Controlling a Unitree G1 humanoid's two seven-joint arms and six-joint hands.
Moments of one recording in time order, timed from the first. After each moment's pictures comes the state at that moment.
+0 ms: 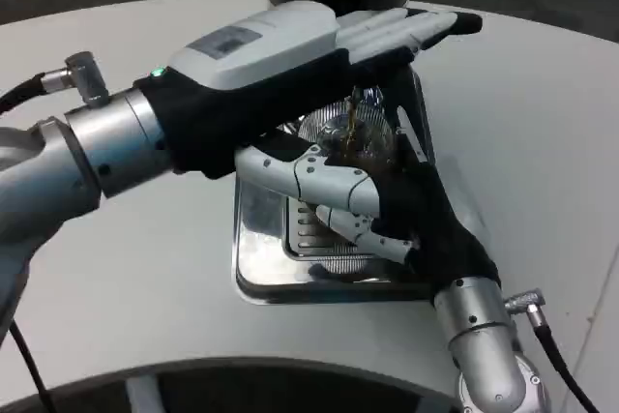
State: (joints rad) left arm -0.75 0.68 -0.08 -0.06 0.13 -0.39 -0.69; right arm -0.43 0.00 0.17 0.16 -0.40 0.02 -0.17
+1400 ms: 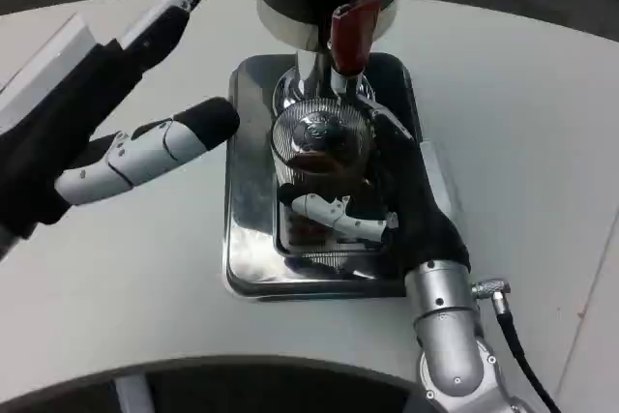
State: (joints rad) left arm -0.31 0.65 0.26 -0.25 -0.04 -0.28 -0.48; right arm -0.56 0.05 0.18 0.42 -0.37 -0.17 -0.33
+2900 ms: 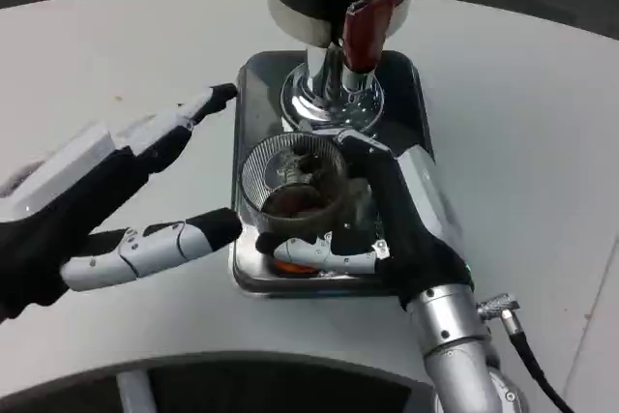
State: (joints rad) left arm -0.11 0.71 0.27 -0.30 0.09 -0.26 -0.52; right arm -0.40 -0.01 0.26 0.15 -0.50 -0.10 -0.24
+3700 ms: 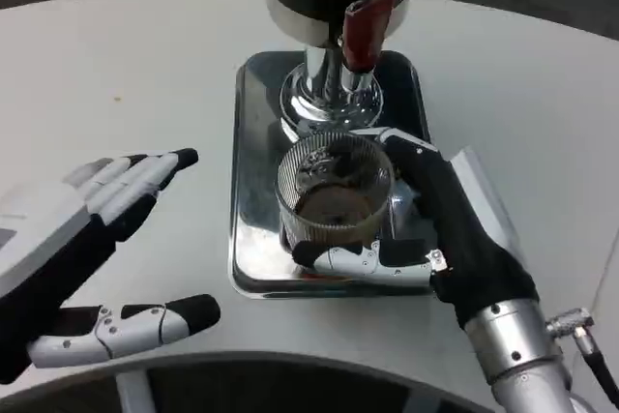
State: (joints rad) left arm 0.17 0.71 0.41 -0.52 0.34 -0.26 -0.45; right arm -0.21 -0.07 0.20 -0.23 -0.44 0.01 -0.04
